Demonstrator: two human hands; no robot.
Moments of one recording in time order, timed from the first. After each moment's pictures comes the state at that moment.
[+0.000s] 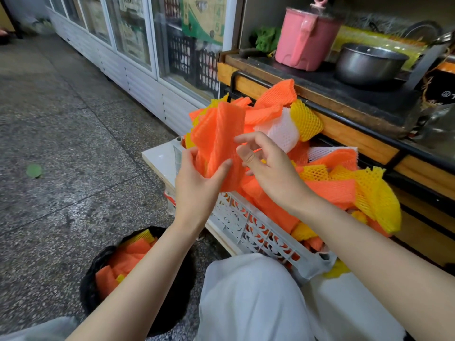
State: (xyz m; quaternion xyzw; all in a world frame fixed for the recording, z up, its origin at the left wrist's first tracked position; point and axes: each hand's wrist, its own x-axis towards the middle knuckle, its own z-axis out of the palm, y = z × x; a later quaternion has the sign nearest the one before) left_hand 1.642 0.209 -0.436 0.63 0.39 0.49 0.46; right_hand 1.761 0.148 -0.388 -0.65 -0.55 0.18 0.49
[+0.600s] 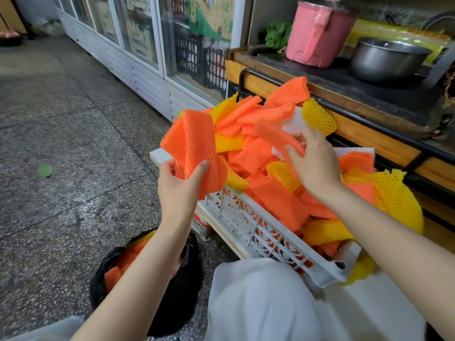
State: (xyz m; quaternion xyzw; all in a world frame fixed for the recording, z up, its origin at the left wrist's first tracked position) left_hand 1.621 0.240 -0.451 0.49 0.49 0.50 0.53; right_hand 1.831 0.165 -0.410 -0.81 -0.47 -0.11 0.33
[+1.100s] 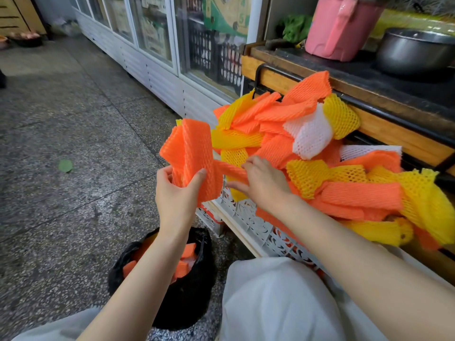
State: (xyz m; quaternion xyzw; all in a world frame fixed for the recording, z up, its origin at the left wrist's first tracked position) left_hand 1.587 0.249 -0.468 0.49 0.52 0.49 0.49; right_hand 1.752 0.217 -0.457 -0.78 -0.63 -0.01 0.06
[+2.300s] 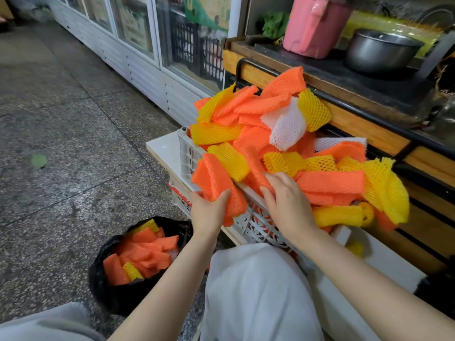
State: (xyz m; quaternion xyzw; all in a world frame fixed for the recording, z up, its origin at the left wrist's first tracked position) left_hand 1.650 0.197 -0.510 0.47 0.55 0.35 0.60; right_hand 1.778 0.115 -0.473 -0.79 -0.56 -0.03 0.26
